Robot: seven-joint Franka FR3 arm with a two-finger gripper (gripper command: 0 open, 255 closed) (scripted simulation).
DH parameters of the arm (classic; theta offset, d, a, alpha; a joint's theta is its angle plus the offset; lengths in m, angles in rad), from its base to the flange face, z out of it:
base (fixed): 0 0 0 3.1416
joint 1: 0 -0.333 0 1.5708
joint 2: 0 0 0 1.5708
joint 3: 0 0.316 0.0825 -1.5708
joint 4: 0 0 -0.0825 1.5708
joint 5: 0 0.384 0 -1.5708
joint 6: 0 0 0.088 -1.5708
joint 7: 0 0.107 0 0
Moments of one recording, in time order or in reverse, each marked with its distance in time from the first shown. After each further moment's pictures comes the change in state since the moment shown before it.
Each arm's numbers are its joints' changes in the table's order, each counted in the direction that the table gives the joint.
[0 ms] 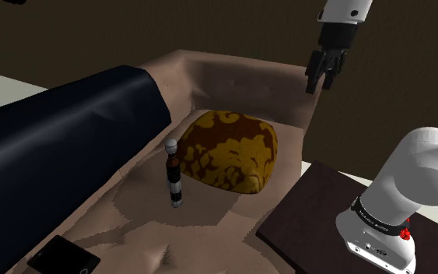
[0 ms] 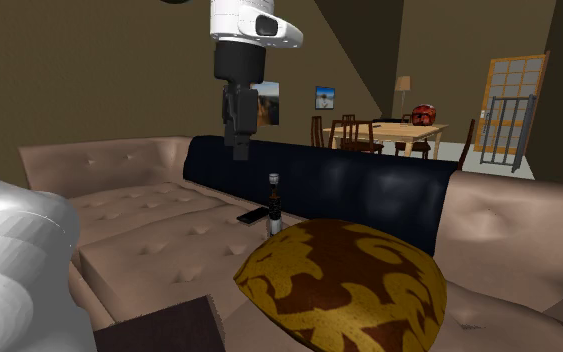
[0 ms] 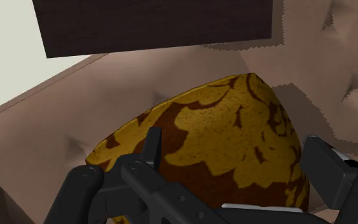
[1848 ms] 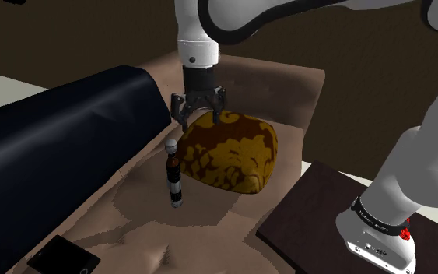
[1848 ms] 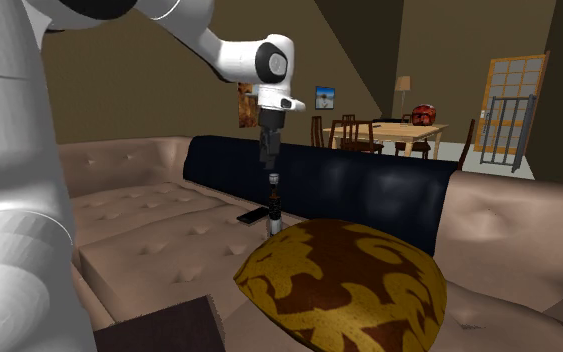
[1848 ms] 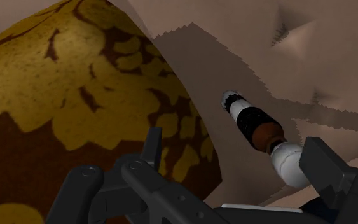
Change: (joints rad) arm -0.099 0.852 0.431 -0.524 -0.027 -0.323 0.593
